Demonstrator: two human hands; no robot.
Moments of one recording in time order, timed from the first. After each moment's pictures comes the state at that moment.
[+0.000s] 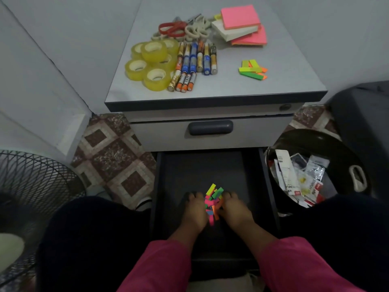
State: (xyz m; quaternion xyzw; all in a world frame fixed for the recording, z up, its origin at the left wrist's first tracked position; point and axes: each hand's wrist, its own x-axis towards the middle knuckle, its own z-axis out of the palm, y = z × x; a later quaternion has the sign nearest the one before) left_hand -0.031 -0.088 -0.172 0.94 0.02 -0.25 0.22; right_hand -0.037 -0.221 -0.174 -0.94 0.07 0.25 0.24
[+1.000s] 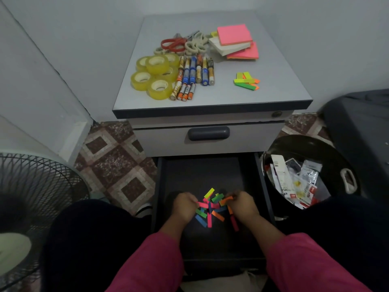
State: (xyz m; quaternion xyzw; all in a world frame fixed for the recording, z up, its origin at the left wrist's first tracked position) left_hand -0.015 -0.061 -0.152 0.84 0.18 -0.24 0.46; right_hand -0.028 -0.243 -0.146 -0.87 0.22 0.20 0.40
